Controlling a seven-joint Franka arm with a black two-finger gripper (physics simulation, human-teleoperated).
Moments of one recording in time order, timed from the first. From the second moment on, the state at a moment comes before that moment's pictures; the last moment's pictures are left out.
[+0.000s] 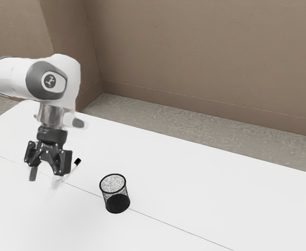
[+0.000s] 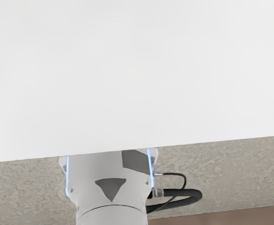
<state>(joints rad) -0.13 -0.15 0.11 -2.19 -0.08 1.25 0.04</state>
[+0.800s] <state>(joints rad) -0.06 0.06 0.28 -2.32 0.03 2.32 0.25</state>
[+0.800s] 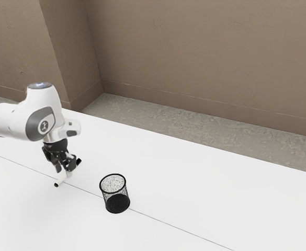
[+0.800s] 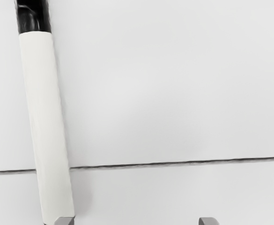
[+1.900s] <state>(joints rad) 0.01 0.35 0.28 -2.13 -0.12 2.52 0.52</state>
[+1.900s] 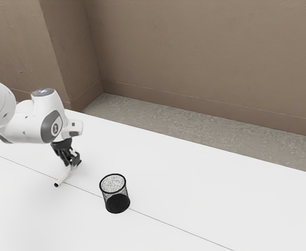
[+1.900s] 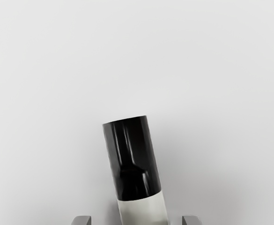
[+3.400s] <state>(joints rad) -0.41 -0.05 0.27 -2.32 -0.26 2.63 0.47</state>
